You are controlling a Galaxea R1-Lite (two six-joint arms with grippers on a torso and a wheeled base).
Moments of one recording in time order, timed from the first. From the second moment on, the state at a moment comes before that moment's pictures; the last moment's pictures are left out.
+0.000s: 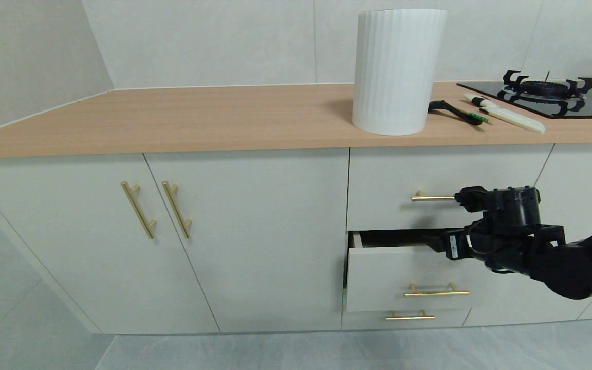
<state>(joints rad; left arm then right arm) -0.01 0.00 0.00 0.00 0.00 0.00 0.24 1.97 -0.80 -0.67 -0.10 0.01</state>
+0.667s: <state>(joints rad) -0.01 0.00 0.00 0.00 0.00 0.00 0.23 2.15 -0.84 -0.78 -0.14 0.06</state>
